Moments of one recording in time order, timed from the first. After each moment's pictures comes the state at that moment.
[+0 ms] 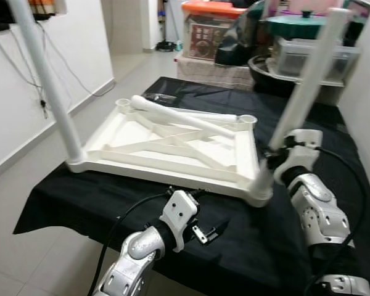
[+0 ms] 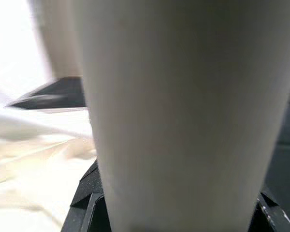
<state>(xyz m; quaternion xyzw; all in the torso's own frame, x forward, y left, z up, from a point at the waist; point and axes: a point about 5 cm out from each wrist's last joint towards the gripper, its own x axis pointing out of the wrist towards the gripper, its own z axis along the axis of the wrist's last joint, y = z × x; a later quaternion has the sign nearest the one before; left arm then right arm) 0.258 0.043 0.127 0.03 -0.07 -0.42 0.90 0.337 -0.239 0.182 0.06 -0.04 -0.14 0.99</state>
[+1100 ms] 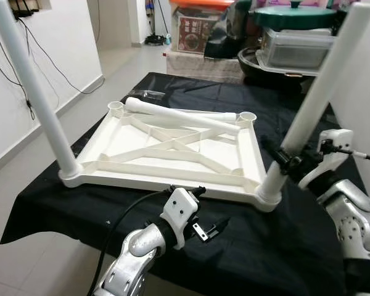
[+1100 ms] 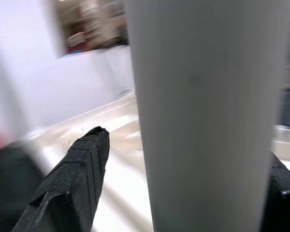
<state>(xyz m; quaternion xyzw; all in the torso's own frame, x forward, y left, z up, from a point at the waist) 0.259 0.042 0.127 0.03 -0.07 -0.42 0.90 0.295 -0.230 0.204 0.06 -0.05 0.35 0.93</state>
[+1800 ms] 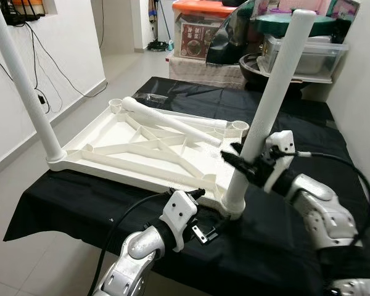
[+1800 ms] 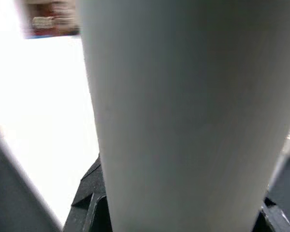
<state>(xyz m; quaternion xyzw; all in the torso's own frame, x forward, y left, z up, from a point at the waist) 0.258 0.041 0.127 0.03 -0.07 -0.42 0.90 0.340 -0.200 0.188 0.03 -0.03 0.19 0.98</state>
